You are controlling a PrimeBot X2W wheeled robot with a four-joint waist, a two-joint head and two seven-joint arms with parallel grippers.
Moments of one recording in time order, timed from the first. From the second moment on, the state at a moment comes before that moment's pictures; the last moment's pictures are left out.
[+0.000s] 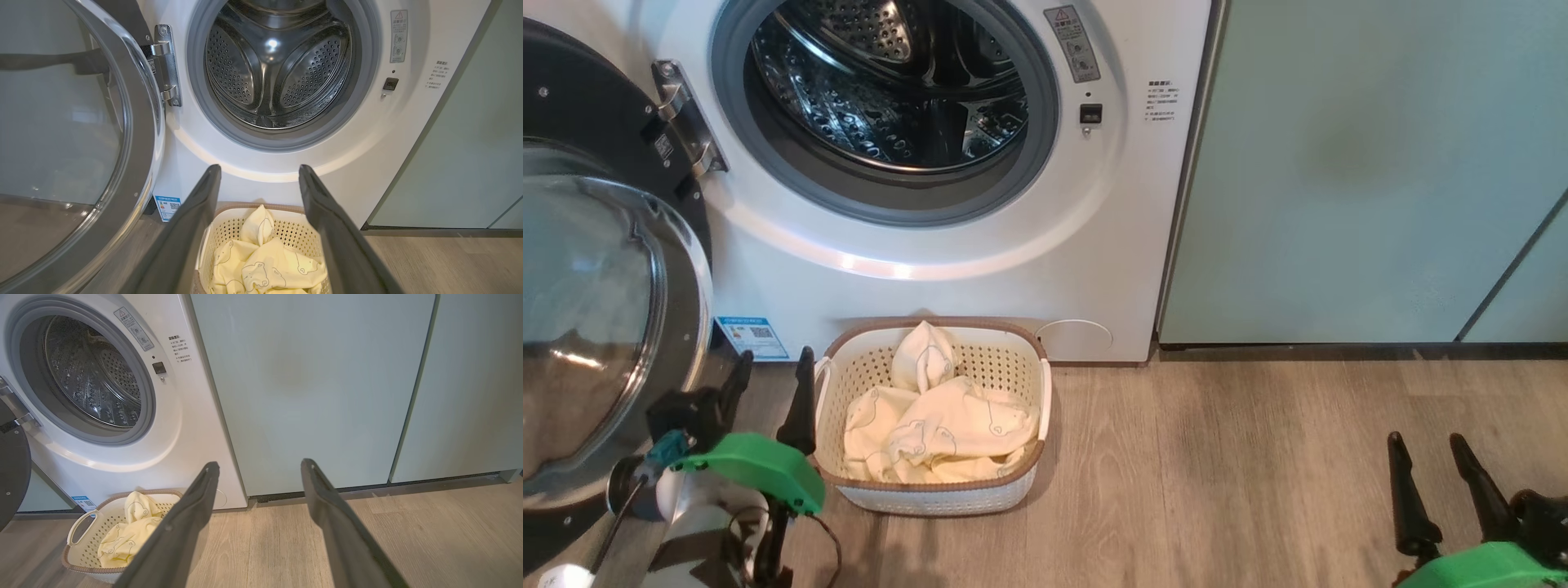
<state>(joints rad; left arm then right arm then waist) -0.19 0.12 0.13 0.46 -0.19 -0.13 -0.26 0.04 -0.12 0.07 0.25 0.28 0.13 -0.25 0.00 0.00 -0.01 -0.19</state>
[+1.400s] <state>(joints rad) -0.19 0.15 0.04 0.49 -0.29 -0.13 -0.26 0.06 -0.12 0.07 0.26 0.28 0.13 -0.25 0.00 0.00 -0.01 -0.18</state>
